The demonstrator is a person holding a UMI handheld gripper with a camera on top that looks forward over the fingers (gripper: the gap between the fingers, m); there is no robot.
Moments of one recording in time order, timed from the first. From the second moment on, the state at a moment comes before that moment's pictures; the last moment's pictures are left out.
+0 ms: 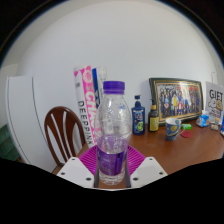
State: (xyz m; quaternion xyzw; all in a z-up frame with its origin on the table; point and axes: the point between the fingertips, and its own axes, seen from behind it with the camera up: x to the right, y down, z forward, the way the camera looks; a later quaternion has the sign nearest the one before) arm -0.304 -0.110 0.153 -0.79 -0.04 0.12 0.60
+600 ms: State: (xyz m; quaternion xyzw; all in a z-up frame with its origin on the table) arm -0.196 0.093 0.271 -0.62 0.34 0.53 0.46
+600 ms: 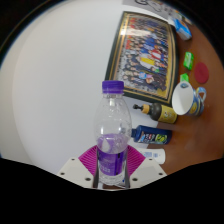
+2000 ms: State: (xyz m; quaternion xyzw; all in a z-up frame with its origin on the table) arm 0.061 0.162 0.236 -0.76 -0.03 0.04 0.65
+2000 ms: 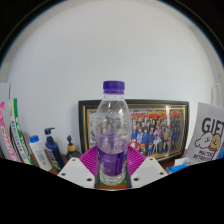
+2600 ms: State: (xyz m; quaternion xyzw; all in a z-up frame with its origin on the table) arm 0.098 0.169 0.084 -0.79 -0.04 0.03 0.61
